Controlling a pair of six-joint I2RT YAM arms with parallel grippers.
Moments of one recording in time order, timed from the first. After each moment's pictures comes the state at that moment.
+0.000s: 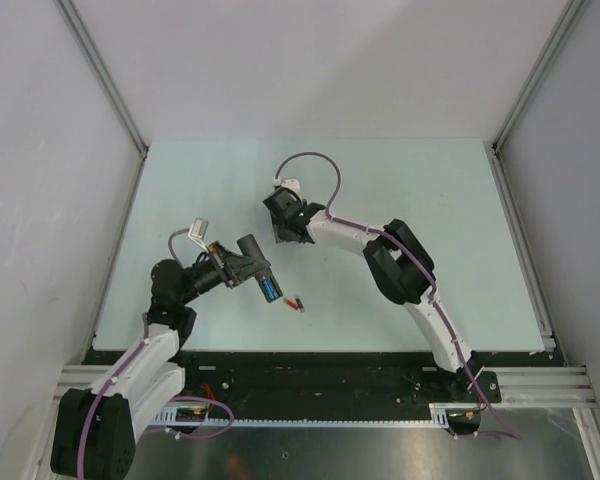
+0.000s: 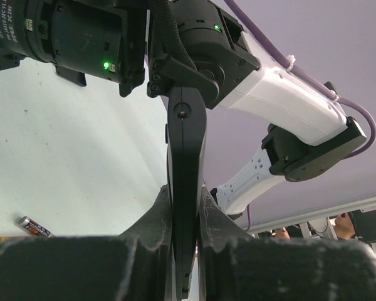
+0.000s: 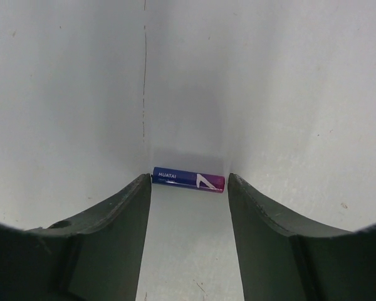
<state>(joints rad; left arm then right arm) -0.16 0.83 0.21 0.69 0.83 -1.18 0.83 2.34 1.85 -0.40 0.36 0.47</state>
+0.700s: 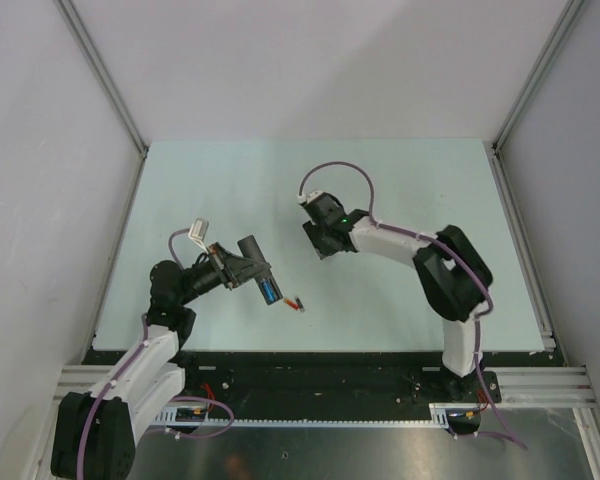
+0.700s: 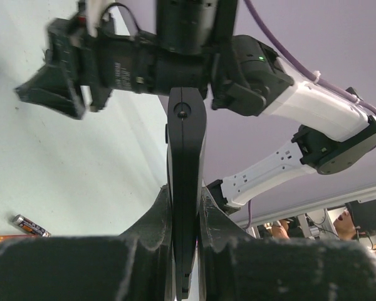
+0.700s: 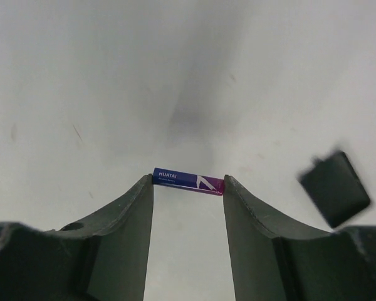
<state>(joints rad) -0.16 0.81 0.21 0.69 0.85 -1.18 0.76 2.01 1.43 -0.40 0.23 0.18</state>
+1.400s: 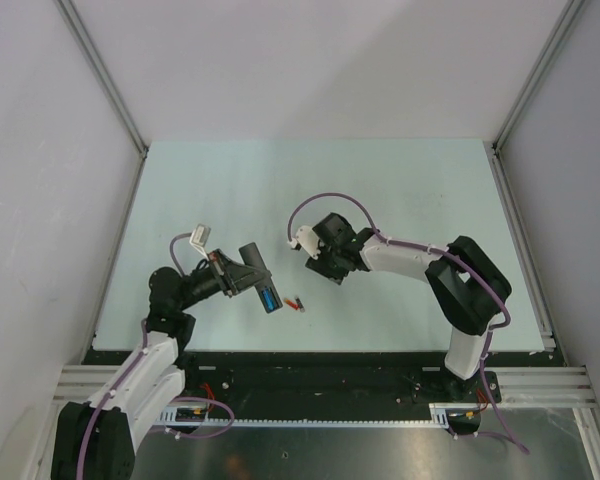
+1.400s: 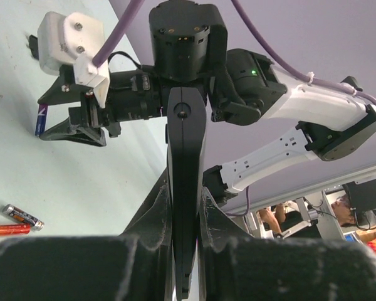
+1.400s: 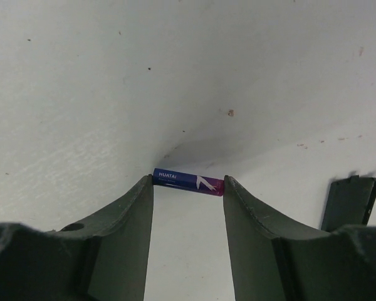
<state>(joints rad) -0.17 0.75 0.18 0.69 0.90 -1.18 0.79 1.82 1.15 -0.37 0.02 -0.39</state>
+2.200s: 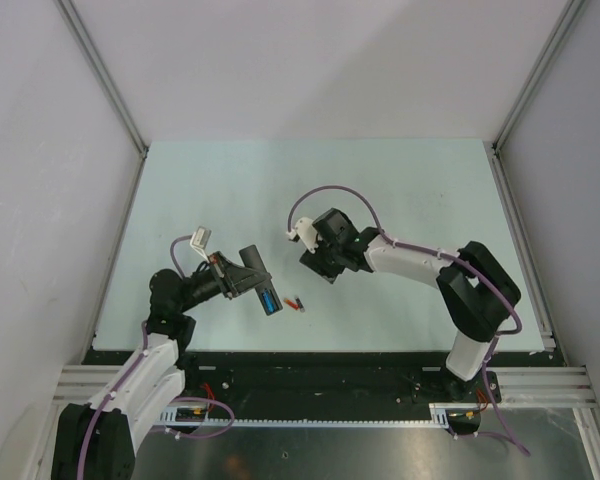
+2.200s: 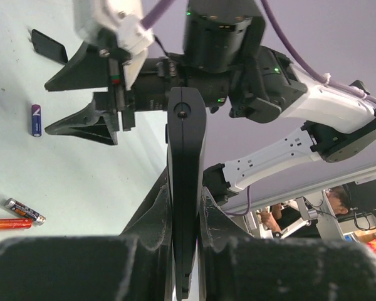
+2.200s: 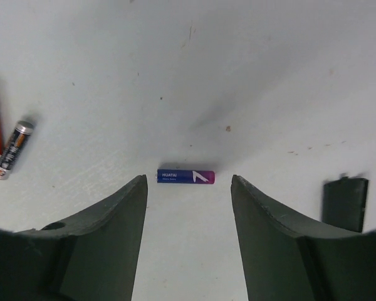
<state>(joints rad) -0.17 0.73 0.15 0.69 0.89 -1.18 0.80 1.77 1.15 -0.34 -0.02 -0.30</state>
